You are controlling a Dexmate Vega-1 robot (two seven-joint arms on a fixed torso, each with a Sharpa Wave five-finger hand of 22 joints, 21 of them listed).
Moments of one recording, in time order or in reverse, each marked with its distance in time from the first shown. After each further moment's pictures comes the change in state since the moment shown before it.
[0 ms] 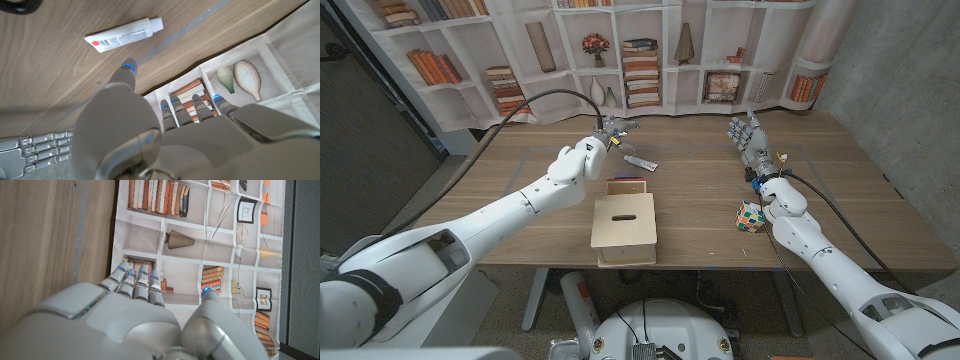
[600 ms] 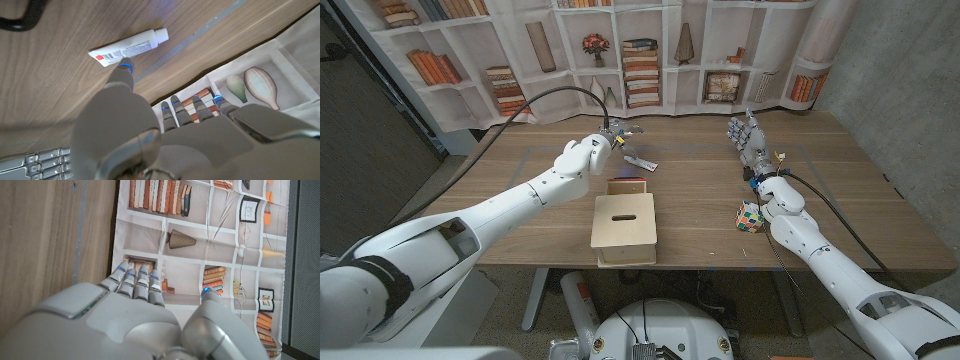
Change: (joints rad) left arm -0.068 -0.035 0.050 0.084 0.015 -0.039 -0.082; left_hand -0.003 -0.011 -0.037 0.018 -0.008 -0.029 0.007 -0.007 0.003 -0.024 0.005 0.000 0.000 -0.021 0.000 0.000 0.003 -0.009 0.009 0.000 0.003; right arm 0.007 0.007 -0.005 -0.006 -0.010 -0.012 -0.024; right_hand 0.000 0.000 0.000 0.000 -0.004 0.000 0.000 0.000 0.000 0.000 0.000 0.000 0.000 0.000 0.000 0.000 0.000 0.000 0.000 -0.008 0.000
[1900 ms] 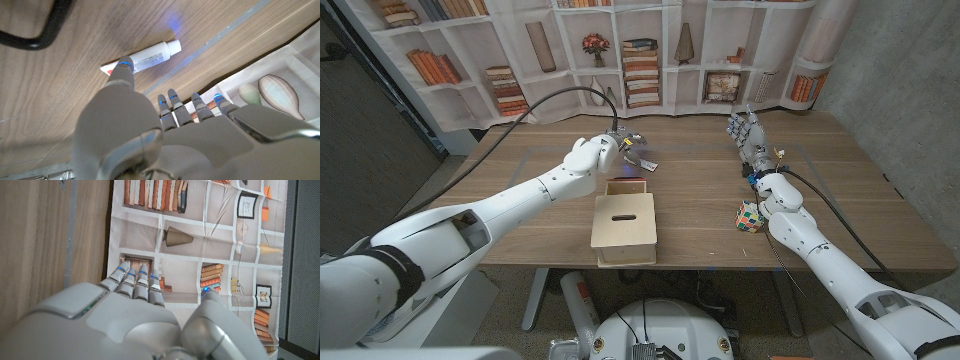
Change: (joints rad) left arm -0.048 -0.045 0.059 0.066 0.026 -0.004 -0.074; left_hand 0.043 0.017 -0.063 0.008 0.000 0.159 -0.020 0.045 0.000 0.141 -0.007 0.023 0.000 0.059 -0.003 0.006 -0.003 0.007 -0.014 -0.005 -0.003; right arm -0.002 0.005 0.006 -0.029 0.005 -0.012 -0.027; right_hand 0.004 0.004 -0.003 -0.003 -0.004 0.000 0.000 0.000 0.000 0.000 0.000 0.000 0.000 0.006 0.005 0.000 0.000 0.004 0.004 -0.018 0.005
